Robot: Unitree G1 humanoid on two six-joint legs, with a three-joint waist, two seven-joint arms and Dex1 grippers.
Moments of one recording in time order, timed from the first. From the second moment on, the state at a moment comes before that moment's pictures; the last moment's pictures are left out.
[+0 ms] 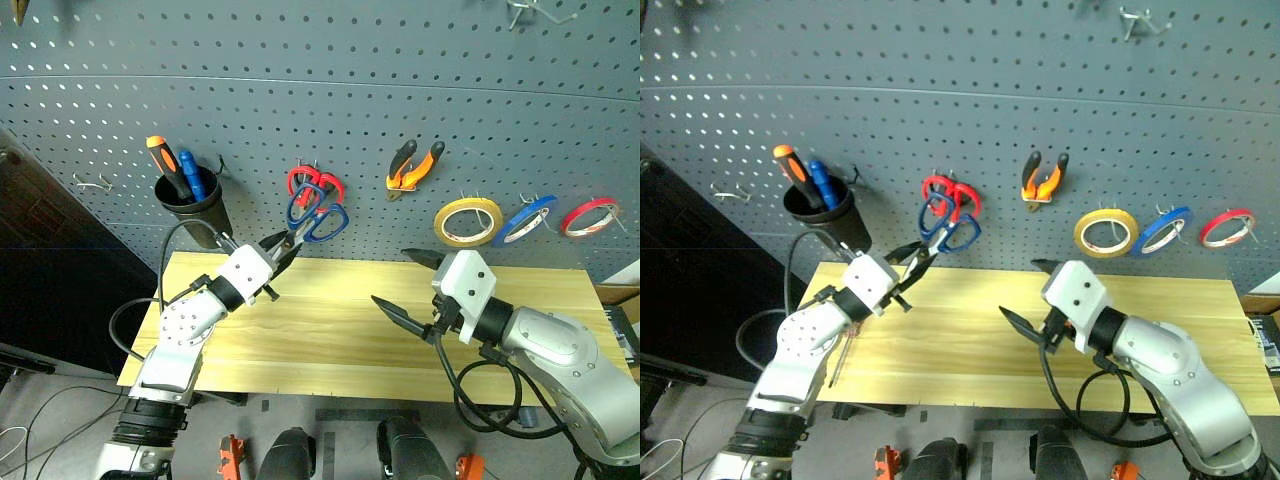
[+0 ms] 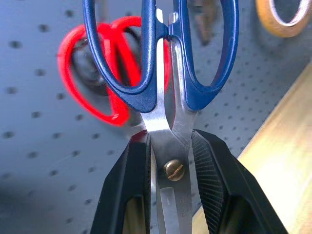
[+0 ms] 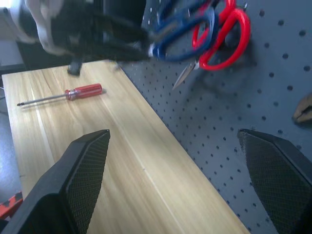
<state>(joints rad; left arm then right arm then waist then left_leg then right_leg) -0.28 0.48 -0.05 0.03 -0.02 -0.27 -0.54 -0.18 -0.61 0.10 -0.81 0.33 0.66 0.52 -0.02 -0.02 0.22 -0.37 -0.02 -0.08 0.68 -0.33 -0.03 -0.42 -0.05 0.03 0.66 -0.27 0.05</state>
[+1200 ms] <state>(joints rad) -0.25 0.55 0.14 0.18 0.00 0.63 -0.37 -0.43 -0.35 0.15 -0.76 0.50 1.13 0.34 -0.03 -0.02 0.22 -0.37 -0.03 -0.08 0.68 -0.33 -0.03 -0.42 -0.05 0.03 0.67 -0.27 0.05</state>
